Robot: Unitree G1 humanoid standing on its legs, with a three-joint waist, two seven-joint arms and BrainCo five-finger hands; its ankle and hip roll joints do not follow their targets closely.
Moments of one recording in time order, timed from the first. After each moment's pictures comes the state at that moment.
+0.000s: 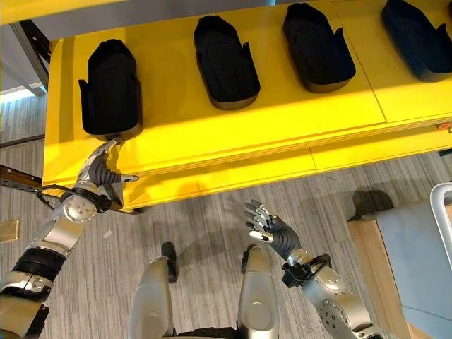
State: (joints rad) left arm -0.43 0.66 -0.20 0.44 0.27 -0.07 0.18; right arm 0.16 -0.61 0.28 -0.14 0.84 0.01 0.23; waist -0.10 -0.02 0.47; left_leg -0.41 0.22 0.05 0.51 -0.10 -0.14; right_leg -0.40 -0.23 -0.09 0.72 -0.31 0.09
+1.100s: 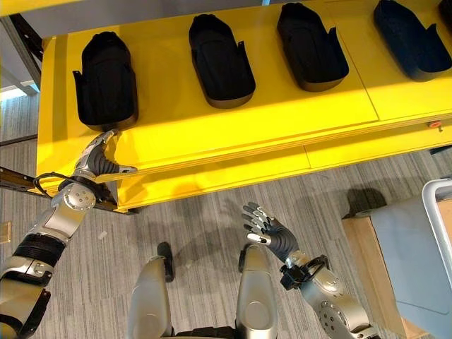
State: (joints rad) left arm -0.54 0.68 -0.23 0.52 0.26 -0.05 0.18; right arm 0.16 -0.61 0.30 -0.14 0.84 0.01 0.23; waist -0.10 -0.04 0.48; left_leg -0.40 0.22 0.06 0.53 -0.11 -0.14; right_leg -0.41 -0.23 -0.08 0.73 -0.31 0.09
